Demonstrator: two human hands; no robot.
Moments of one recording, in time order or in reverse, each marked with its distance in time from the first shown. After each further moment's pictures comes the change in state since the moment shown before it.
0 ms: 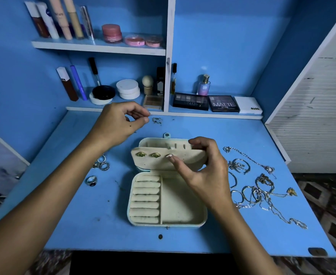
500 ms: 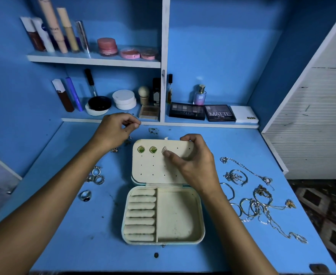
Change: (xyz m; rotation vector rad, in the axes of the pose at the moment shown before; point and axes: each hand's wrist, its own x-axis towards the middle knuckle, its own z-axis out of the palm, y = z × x) left_hand 0.041 -0.051 0.013 0.182 0.004 -0.049; right_hand 0.045 0.013 0.019 0.106 -0.149 0.370
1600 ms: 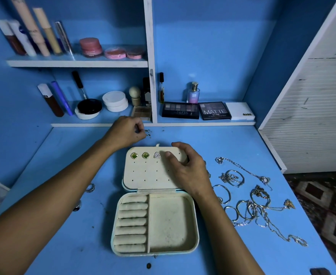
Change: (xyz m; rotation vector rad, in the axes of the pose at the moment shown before) left_hand 0.039 -0.004 0.049 0.209 -0.139 0.102; right_hand 0.009 0.031 0.000 0.010 0.005 0.080
